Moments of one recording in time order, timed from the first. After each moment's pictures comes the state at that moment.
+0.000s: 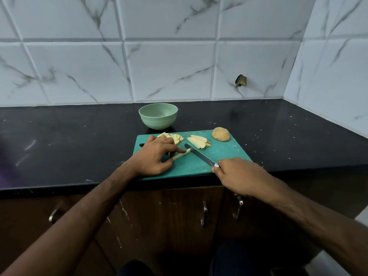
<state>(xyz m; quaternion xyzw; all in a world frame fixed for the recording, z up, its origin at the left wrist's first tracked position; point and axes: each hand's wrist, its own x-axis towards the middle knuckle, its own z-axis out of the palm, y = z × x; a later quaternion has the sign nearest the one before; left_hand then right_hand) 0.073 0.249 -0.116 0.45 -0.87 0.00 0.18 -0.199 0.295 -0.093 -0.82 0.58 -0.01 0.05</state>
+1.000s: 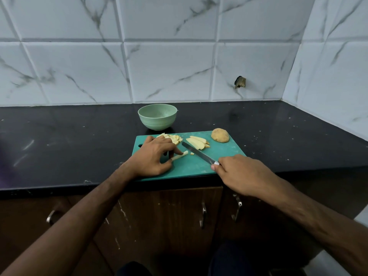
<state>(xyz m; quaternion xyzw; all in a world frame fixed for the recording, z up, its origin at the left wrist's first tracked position) 0.073 0.249 -0.117 0.45 -0.87 0.01 0.21 -0.200 0.302 -0.081 -0.82 0.57 -0.02 0.03</state>
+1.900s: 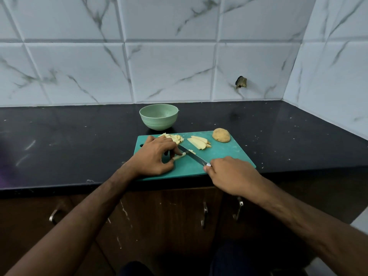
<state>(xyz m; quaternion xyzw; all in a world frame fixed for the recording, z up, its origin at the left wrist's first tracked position) 0.075 0.247 -0.122 0.44 -0.86 0.01 0.24 -0.179 0.299 -0.092 -0.82 0.56 -0.02 0.03</state>
